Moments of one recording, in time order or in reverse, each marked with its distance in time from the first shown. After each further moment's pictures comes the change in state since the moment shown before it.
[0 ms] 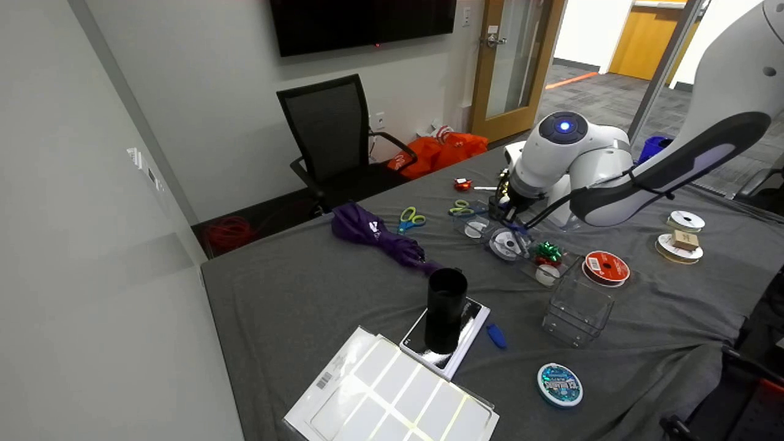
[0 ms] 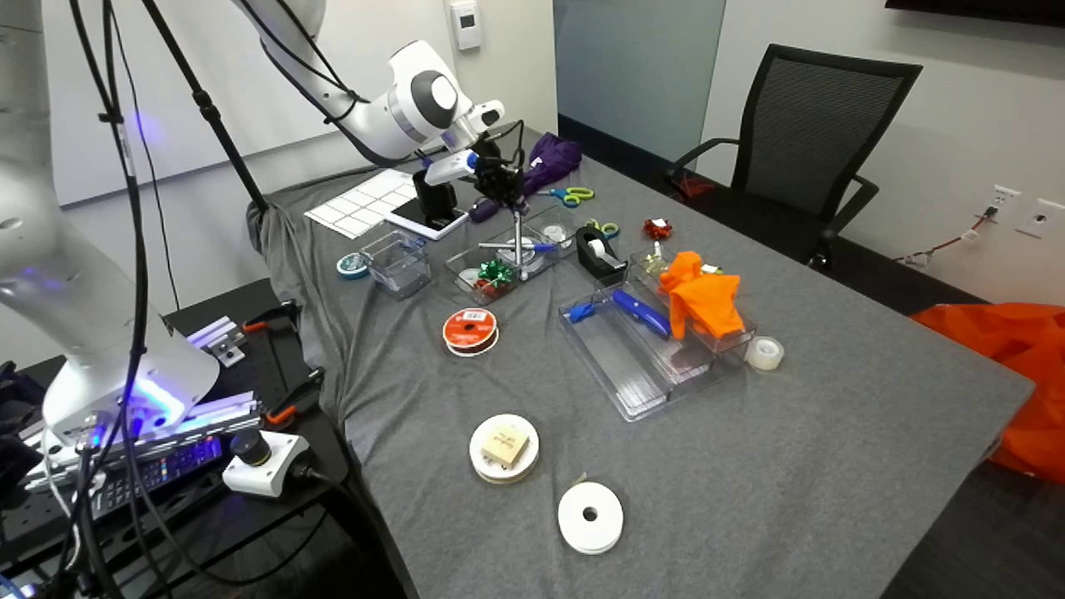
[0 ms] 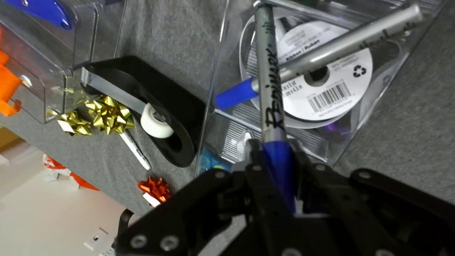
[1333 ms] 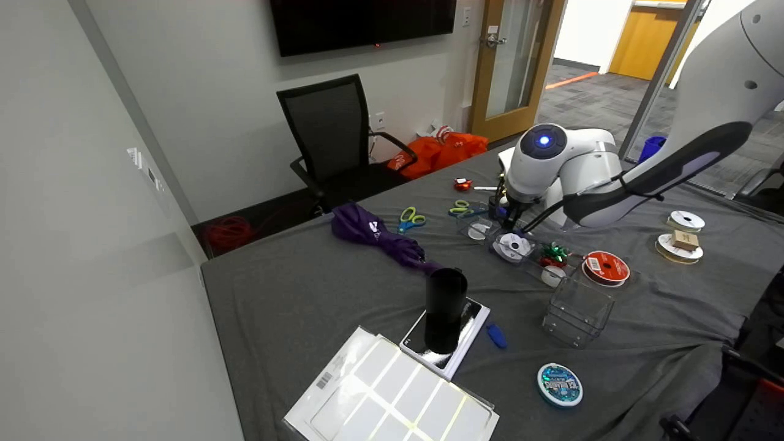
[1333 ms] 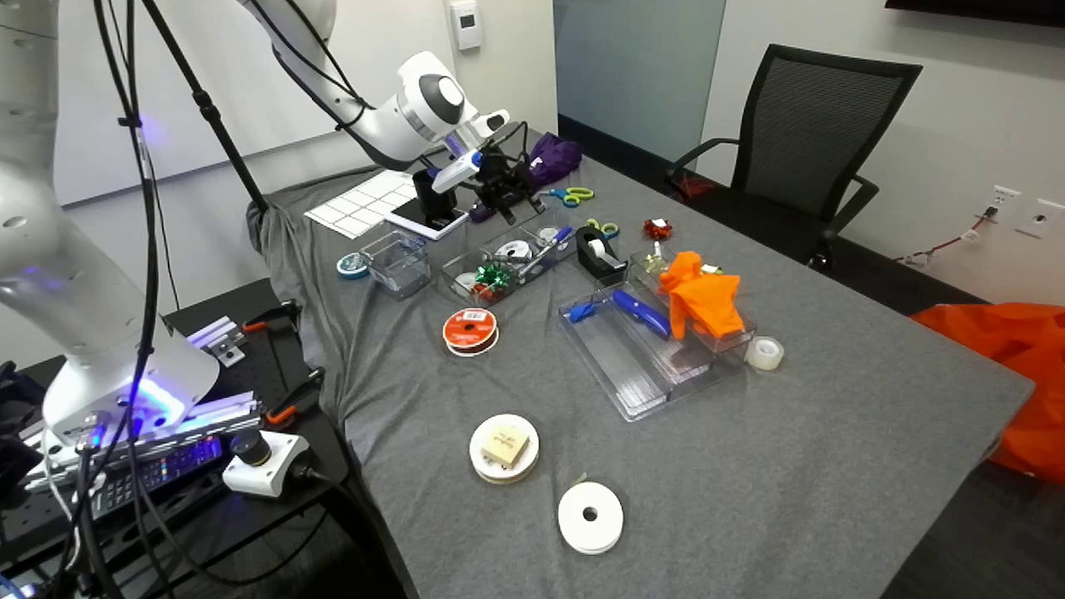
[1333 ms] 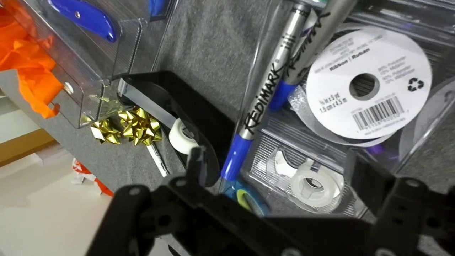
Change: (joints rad) arm 0.030 0.052 -0.019 0.068 -0.118 -0.136 0.060
